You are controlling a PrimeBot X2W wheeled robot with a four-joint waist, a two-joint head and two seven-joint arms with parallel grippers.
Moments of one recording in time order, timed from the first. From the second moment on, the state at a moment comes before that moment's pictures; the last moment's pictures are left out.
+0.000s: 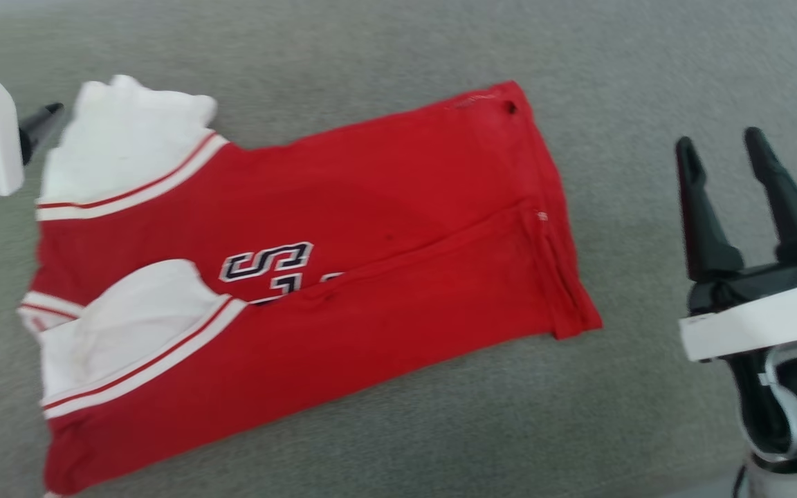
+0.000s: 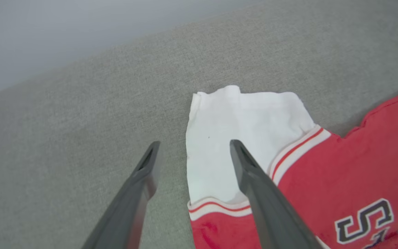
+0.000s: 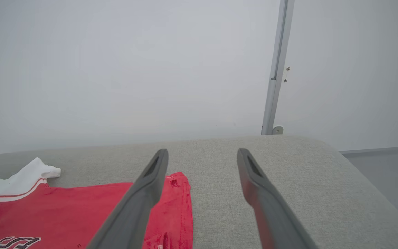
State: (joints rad) left arm -1.05 0.90 -0.78 0.39 -1.07 0.08 0.66; right arm -0.22 -0.08 -0.05 -0.32 0.29 0.13 0.20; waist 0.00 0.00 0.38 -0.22
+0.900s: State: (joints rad) left arm -1.28 0.70 -0.82 0.81 -1.05 0.01 0.79; right arm -0.60 -0.17 0.17 -0.02 0.43 0.13 0.44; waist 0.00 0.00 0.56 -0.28
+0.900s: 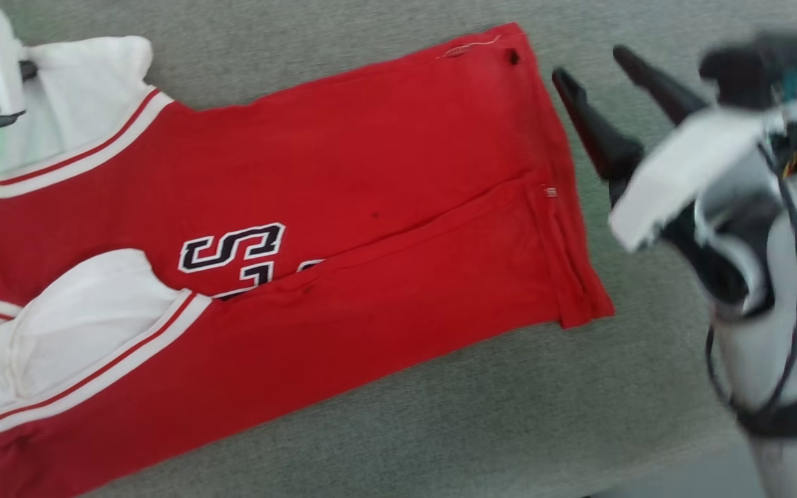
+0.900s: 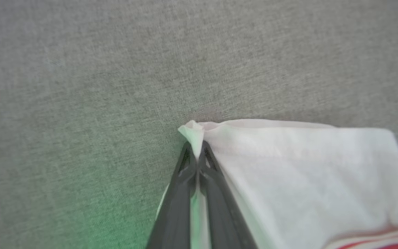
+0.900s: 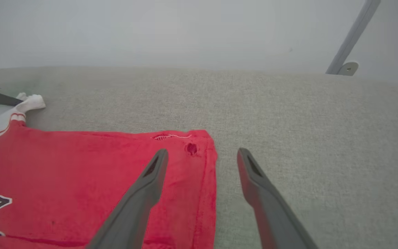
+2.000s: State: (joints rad) left arm -1.34 0.54 -0.86 0.89 -1.03 -0.08 0.68; right arm -1.04 -0.30 0.37 0.61 0.53 0.13 0.73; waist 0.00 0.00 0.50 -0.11
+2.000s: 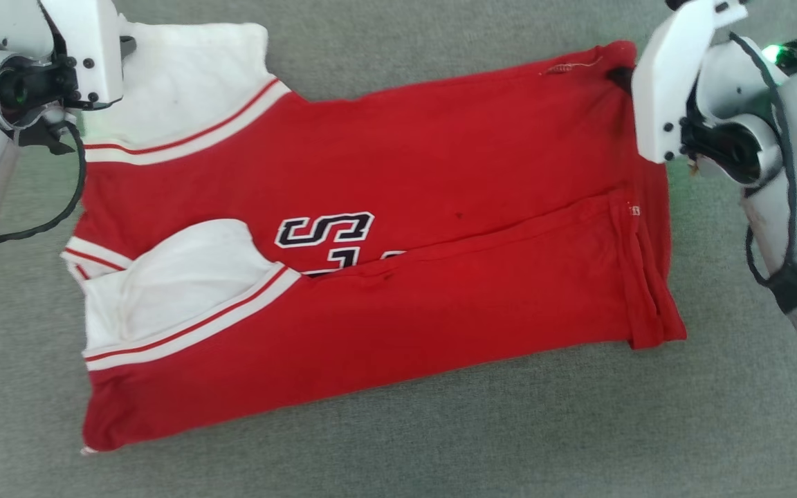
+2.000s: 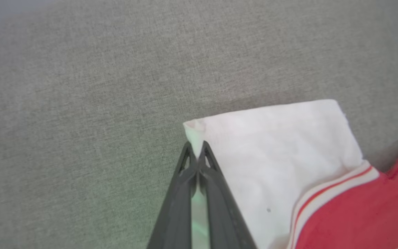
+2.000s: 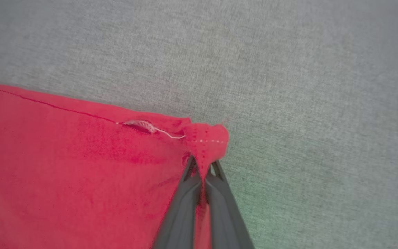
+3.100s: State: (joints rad) left arm -0.86 0.92 -0.90 -0.17 -1.16 0.38 0.97; right arm -0.48 -0.57 0.26 0.05 0.68 0.13 0.69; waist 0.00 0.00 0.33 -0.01
